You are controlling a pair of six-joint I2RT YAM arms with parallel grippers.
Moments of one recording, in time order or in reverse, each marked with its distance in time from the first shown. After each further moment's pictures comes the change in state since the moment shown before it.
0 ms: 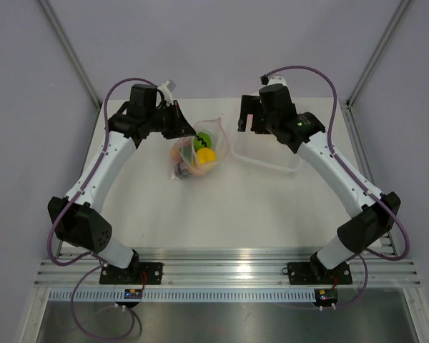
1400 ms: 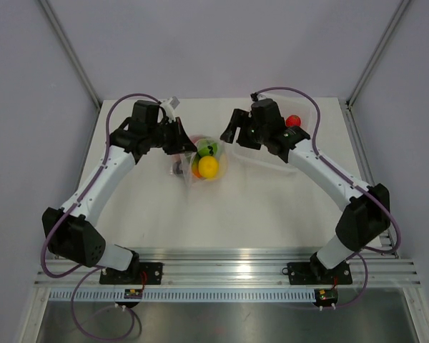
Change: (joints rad) left arm -0.031 -0.115 -0.212 0.049 0.026 0.014; right arm 0.011 0.065 -0.196 0.253 -0.340 0.272
